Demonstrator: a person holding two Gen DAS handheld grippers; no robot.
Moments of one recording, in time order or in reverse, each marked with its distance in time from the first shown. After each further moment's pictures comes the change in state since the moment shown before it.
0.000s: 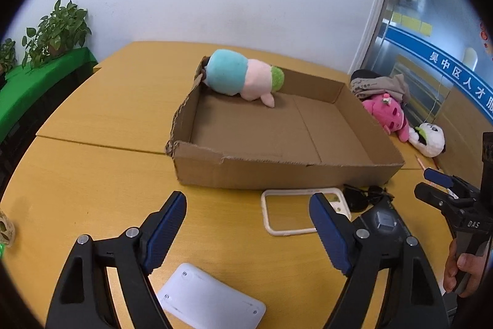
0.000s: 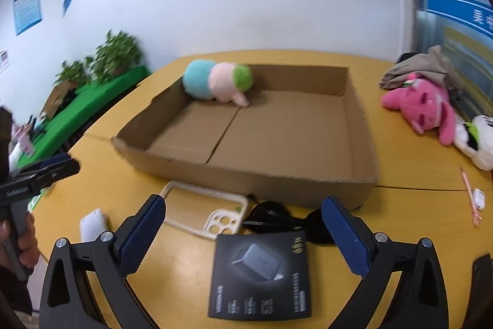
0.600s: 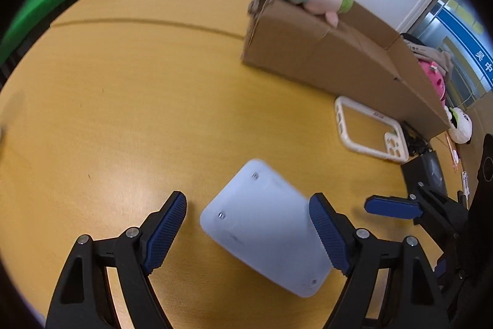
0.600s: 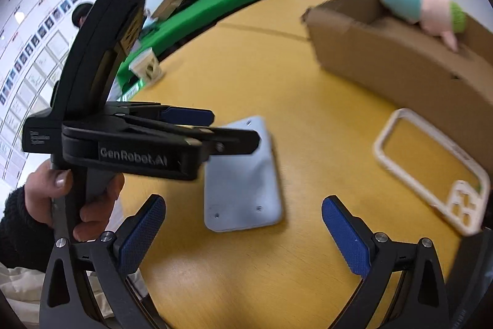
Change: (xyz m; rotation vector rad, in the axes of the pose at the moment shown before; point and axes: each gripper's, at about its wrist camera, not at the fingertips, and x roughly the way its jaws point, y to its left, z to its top) left arm 0.050 0.076 -0.076 -0.209 0.346 0.020; right arm 0.109 0.179 -0.066 -0.291 0.355 0.533
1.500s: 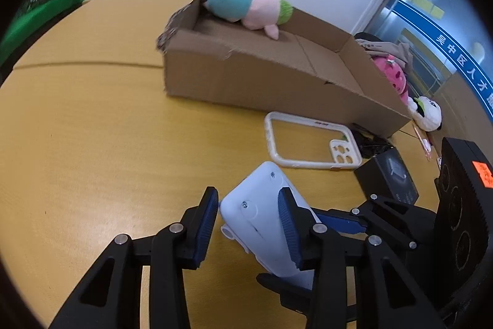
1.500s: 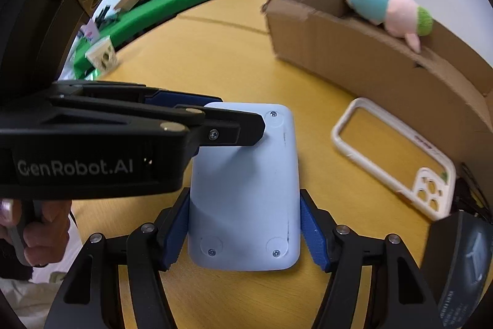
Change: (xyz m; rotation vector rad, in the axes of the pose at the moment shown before) left arm -0.018 -0.072 0.010 0.175 -0.143 -0.109; right arm -0.016 -0.001 -0.019 0.016 -0.033 -0.261
